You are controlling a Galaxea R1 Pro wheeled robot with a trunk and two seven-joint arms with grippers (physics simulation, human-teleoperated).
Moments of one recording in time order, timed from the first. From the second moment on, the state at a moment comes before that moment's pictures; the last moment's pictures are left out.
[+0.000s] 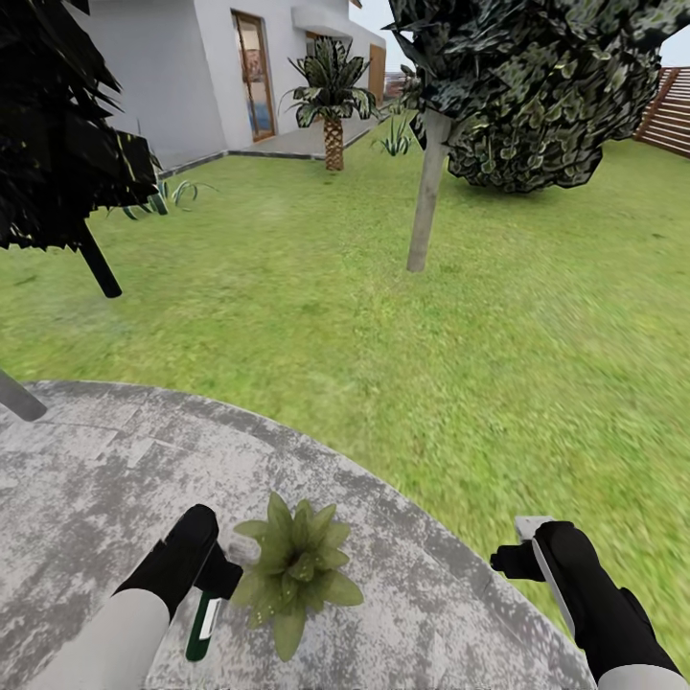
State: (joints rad) left arm -0.66 0.00 0.08 -0.66 -0.77 1.01 -0.68; right arm -0.44 -0.15 -0.11 -1.11 0.13 1.03 0.14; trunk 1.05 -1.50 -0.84
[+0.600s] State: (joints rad) left arm -0.58 0.01 0.08 -0.66 -0.77 1.01 -0.68; right arm -0.44 -0.15 -0.10 -1.11 0.13 1.03 0.14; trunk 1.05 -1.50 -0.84
